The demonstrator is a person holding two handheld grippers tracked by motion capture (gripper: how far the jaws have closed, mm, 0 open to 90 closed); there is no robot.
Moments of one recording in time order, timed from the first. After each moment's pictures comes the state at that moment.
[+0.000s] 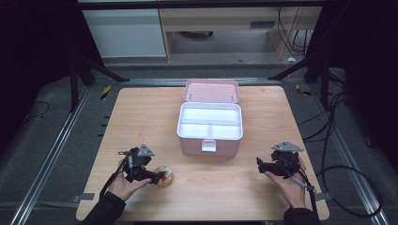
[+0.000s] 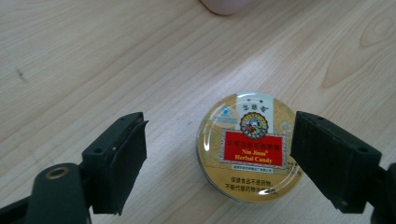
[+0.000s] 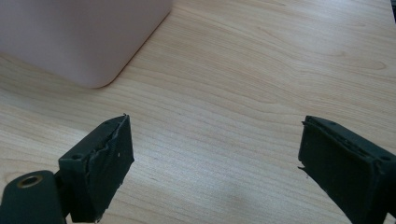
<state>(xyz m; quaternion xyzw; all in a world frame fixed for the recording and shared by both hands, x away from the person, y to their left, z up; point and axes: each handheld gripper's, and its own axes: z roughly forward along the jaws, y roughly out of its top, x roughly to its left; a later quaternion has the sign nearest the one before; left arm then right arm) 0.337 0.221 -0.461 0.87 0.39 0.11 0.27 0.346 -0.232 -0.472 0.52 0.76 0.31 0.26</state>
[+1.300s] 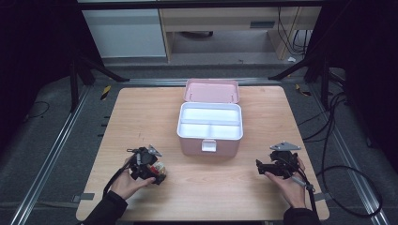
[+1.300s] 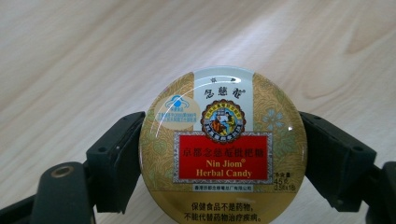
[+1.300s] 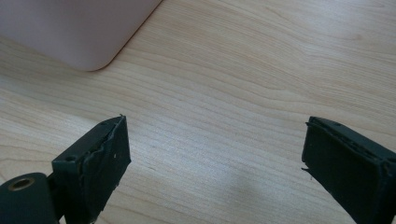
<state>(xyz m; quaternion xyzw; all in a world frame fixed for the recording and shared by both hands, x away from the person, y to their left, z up) 0.353 0.226 -0.465 0.89 0.41 0.09 0.20 0.350 -0.233 -0.479 0.52 0.77 0.29 0.24</state>
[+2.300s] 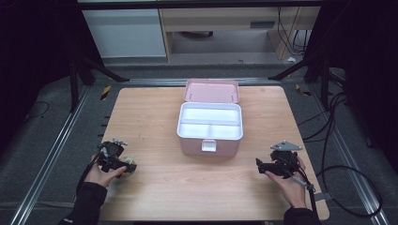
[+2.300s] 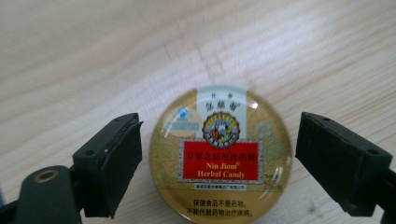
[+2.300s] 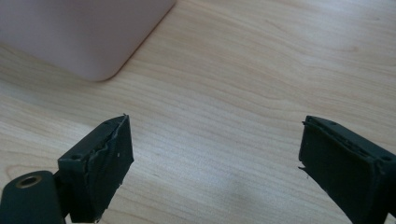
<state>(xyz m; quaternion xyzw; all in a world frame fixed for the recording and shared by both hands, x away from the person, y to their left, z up) 0.370 0.314 -0.464 0.82 0.53 0.12 0.19 0.348 -0.232 -0.473 0.51 0.76 0.31 0.24</state>
